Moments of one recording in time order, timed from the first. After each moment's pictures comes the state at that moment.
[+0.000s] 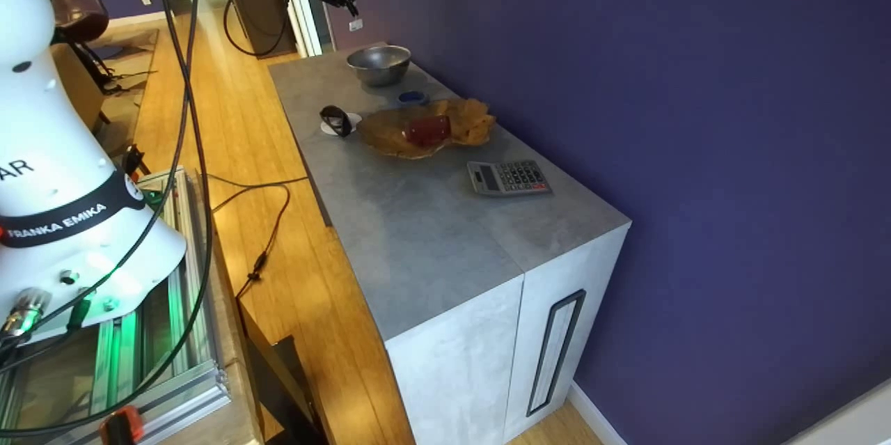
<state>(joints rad) 0.72 0.72 0.08 -1.47 -0.49 2.59 -0.04</state>
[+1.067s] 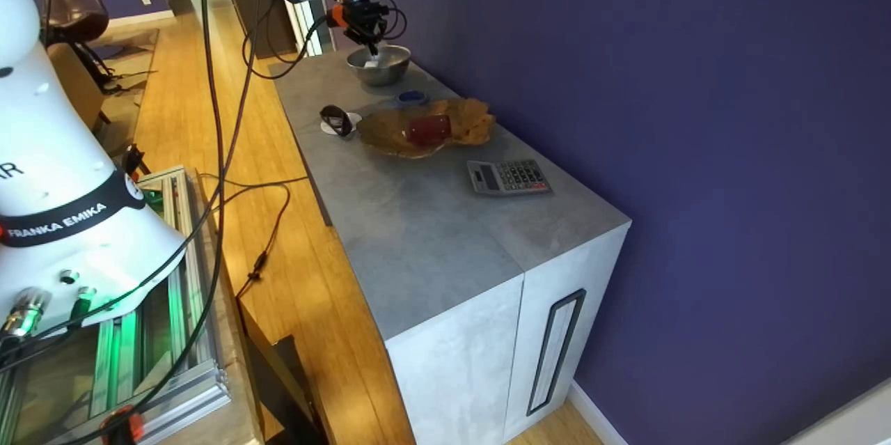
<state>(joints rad) 0.58 0.96 0.16 -1.34 -0.33 2.63 -0.05</state>
